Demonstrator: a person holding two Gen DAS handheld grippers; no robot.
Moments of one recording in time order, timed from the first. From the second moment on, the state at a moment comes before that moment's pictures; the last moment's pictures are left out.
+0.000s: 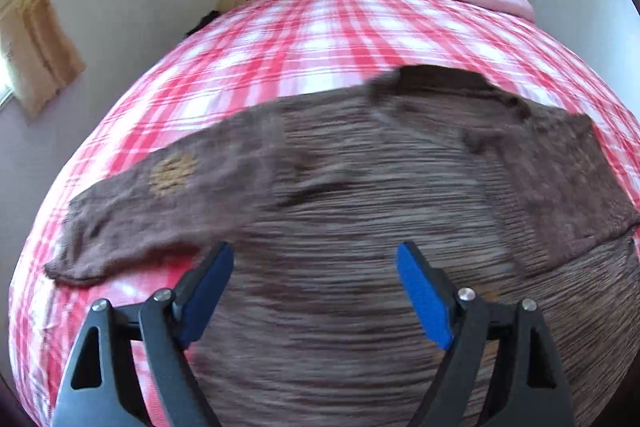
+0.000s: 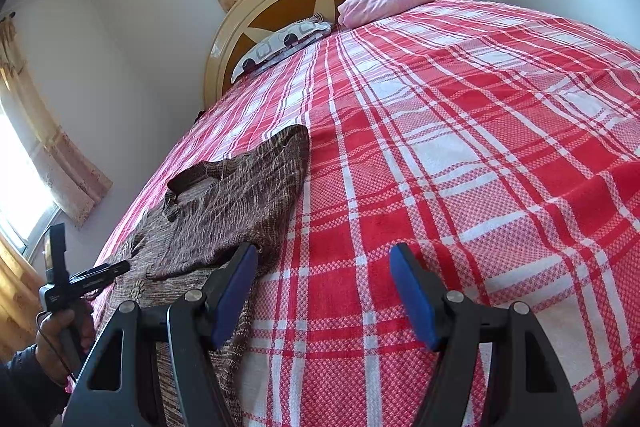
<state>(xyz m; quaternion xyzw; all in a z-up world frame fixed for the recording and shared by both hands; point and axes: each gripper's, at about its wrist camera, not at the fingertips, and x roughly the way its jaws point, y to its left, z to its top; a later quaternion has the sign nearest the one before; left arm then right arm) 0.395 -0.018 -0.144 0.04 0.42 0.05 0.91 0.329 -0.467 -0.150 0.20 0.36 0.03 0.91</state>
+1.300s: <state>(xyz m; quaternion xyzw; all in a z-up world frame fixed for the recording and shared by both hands) 0.366 0.260 -0.170 -0.31 0.41 0.18 0.84 0.341 -0.262 -0.135 -0.09 0.37 0.10 0.92</state>
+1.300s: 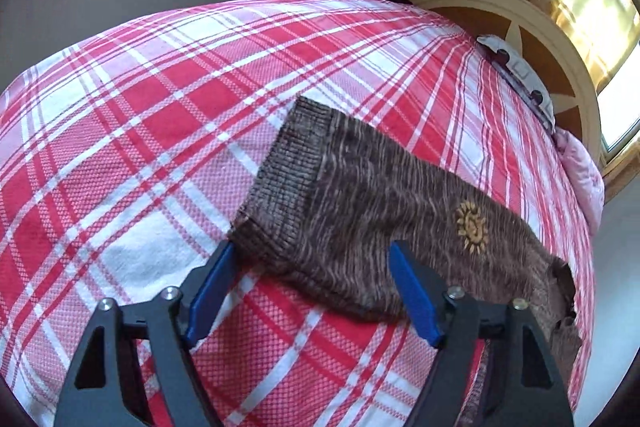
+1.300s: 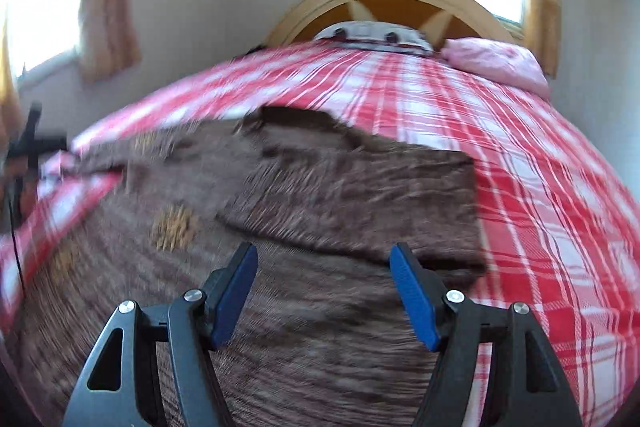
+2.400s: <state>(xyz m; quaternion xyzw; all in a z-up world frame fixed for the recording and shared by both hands) 0.387 0.172 -0.091 -0.25 0.31 0.03 0.92 0.332 -0.265 -0.140 -0.09 0.35 0.10 0.93</state>
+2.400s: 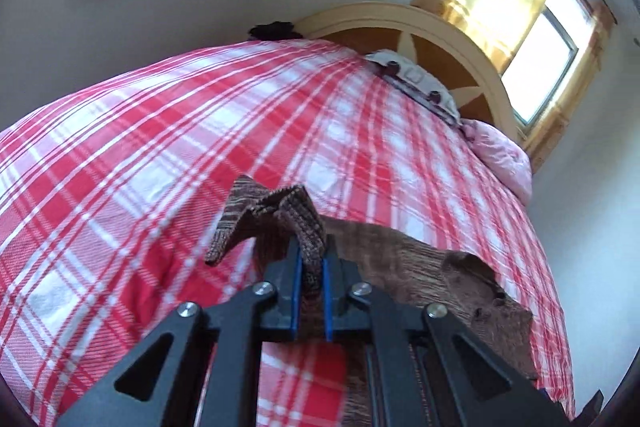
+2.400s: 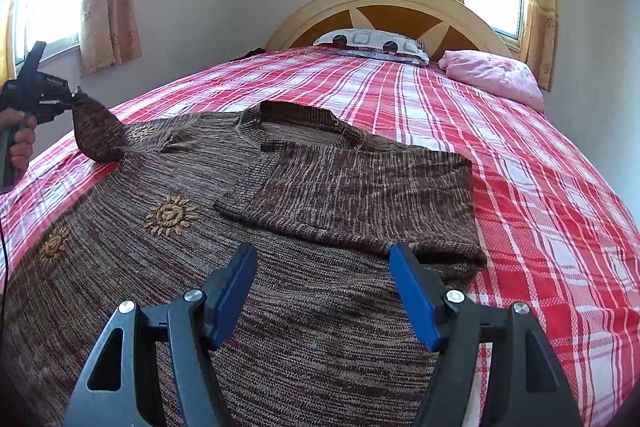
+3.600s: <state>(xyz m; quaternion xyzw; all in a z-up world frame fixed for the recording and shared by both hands) 0.387 -0.103 -0.130 -0.03 0.40 -0.17 0.90 0.349 -0.278 -0.154 -0.05 0.39 0.08 0.92</state>
